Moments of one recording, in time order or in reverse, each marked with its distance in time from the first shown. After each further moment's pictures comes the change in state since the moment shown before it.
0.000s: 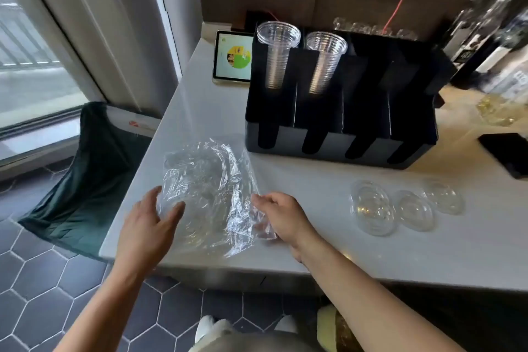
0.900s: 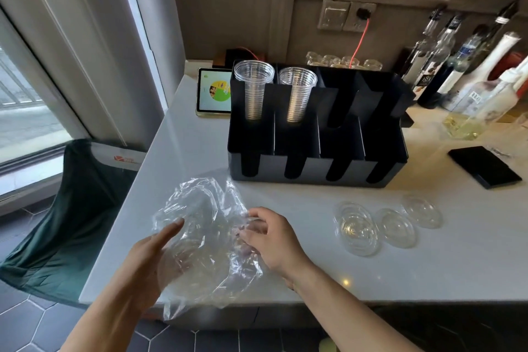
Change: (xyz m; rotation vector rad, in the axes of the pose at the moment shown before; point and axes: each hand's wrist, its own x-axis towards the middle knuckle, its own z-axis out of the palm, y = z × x) left_hand -0.002 0.033 -0.002 -0.951 -0.534 -0.458; right_hand -0.023 -0.021 -0.006 0.004 0.033 -0.169
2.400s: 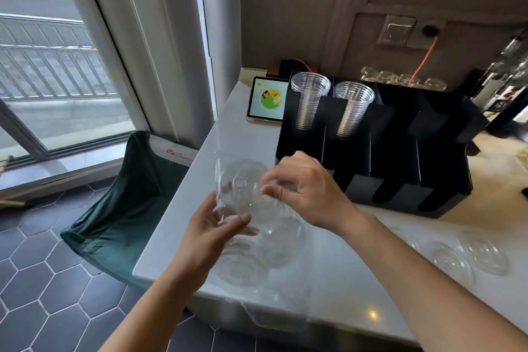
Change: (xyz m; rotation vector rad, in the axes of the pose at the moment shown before) left_hand -0.011 0.009 0.021 0.074 -0.157 0.624; right_hand 0.033 -0.110 -0.013 -0.760 -0.103 -0.898
